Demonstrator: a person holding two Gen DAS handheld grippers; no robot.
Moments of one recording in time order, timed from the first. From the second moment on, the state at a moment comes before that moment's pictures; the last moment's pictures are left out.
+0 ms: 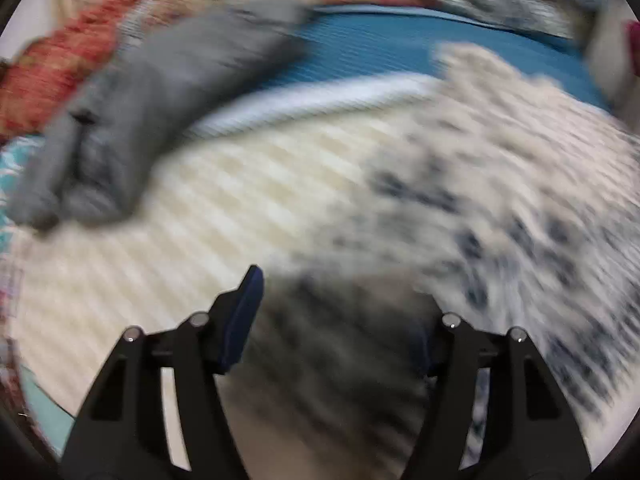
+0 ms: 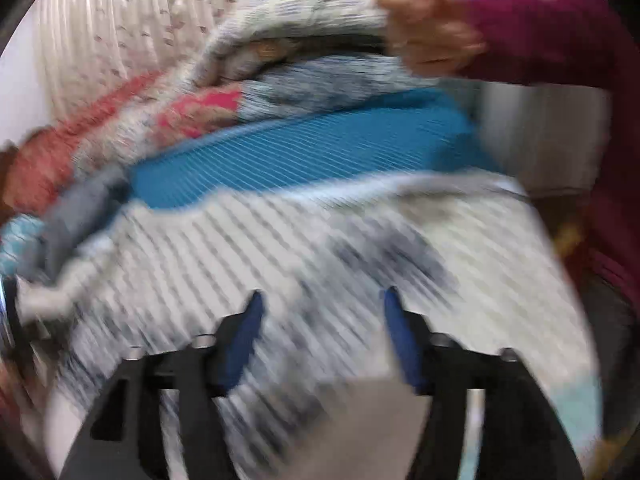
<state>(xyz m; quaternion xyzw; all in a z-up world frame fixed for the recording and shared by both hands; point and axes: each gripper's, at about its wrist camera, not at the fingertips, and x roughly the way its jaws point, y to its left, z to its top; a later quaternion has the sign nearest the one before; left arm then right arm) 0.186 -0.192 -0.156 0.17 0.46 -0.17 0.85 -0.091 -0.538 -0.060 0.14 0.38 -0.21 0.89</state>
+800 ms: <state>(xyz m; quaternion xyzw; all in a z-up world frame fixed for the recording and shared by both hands) 0.086 -0.099 -0.068 0.08 0.46 -0.20 0.86 -0.278 -0.674 -0.073 0.15 0.41 -0.49 0.76</state>
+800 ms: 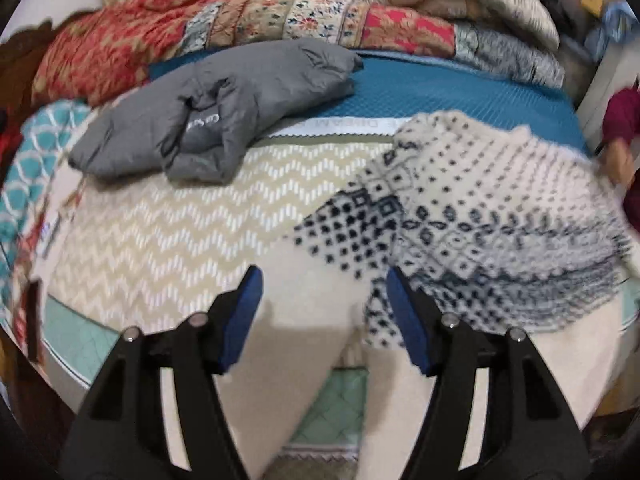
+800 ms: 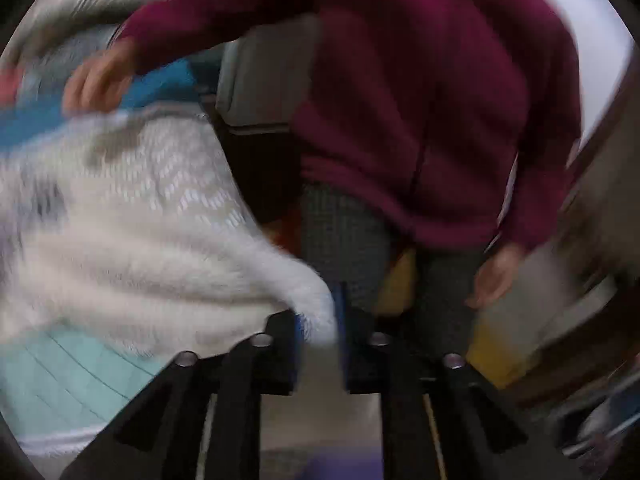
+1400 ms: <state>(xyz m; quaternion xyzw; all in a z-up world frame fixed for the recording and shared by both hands) -0.053 -0.054 -0.167 0.09 0.61 -0.30 0.73 -0.216 -0.466 -0.146 0.31 0.42 -0.09 0.85</state>
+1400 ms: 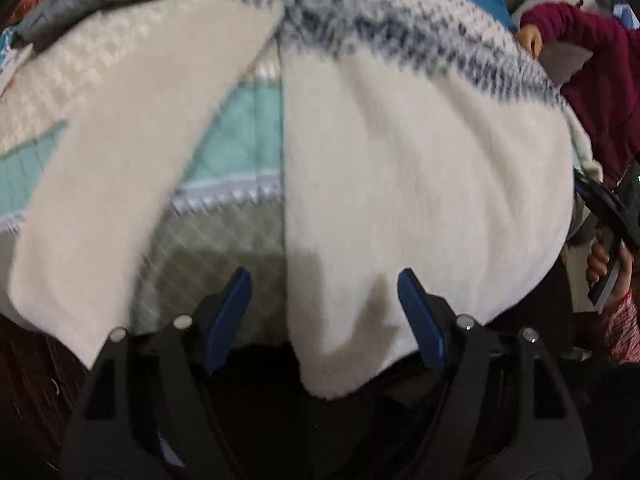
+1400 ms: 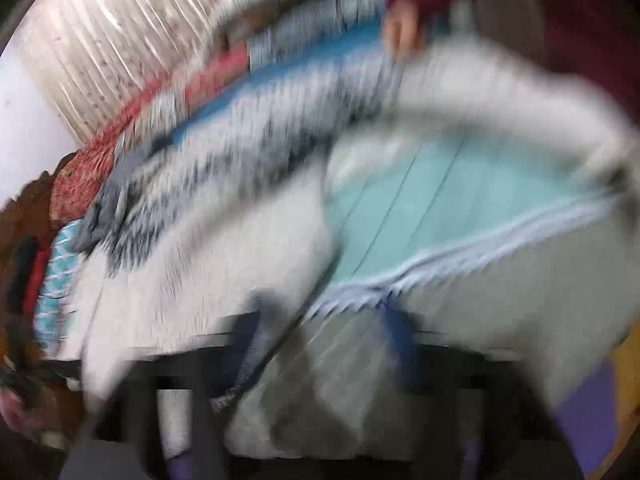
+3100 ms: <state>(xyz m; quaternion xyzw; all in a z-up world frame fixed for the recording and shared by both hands) 0.010 -0.068 -0.153 0.07 0.55 -0.21 0.81 -0.010 -0.348 -0.092 0.17 0.46 0.07 0.87</state>
